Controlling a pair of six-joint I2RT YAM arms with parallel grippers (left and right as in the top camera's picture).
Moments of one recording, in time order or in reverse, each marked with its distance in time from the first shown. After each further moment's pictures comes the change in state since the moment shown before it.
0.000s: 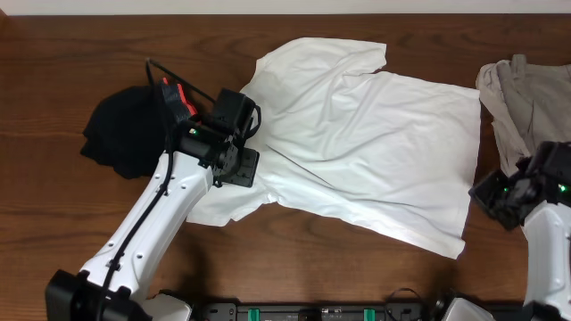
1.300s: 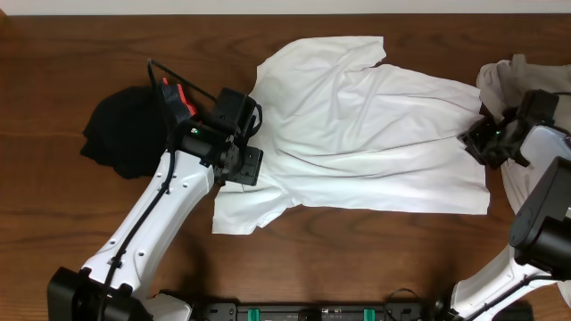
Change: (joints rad) left arm 0.000 0.005 -0.004 0.021 0.033 -0.019; right arm 0.030 0.633 0.359 0.272 -0.211 0.063
